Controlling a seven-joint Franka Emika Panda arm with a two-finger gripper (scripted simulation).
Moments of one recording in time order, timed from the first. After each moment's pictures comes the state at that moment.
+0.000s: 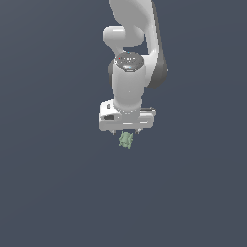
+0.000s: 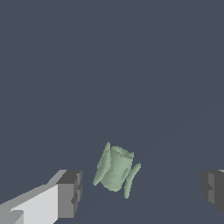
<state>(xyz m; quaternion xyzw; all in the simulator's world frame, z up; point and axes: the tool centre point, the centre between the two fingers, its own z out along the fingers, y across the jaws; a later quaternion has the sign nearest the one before) 0.012 0.009 0.183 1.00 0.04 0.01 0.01</state>
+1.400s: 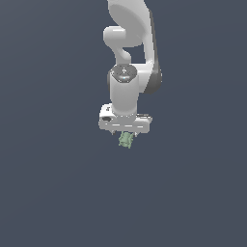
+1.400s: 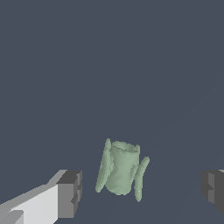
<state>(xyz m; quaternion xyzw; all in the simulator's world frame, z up) -0.006 0.004 0.147 1.00 -0.05 0.00 0.00</state>
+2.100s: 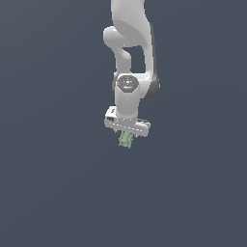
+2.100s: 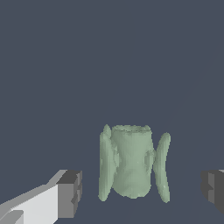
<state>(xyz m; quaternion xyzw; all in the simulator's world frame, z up) -0.040 0.013 0.095 0.99 -0.15 0.00 0.00</state>
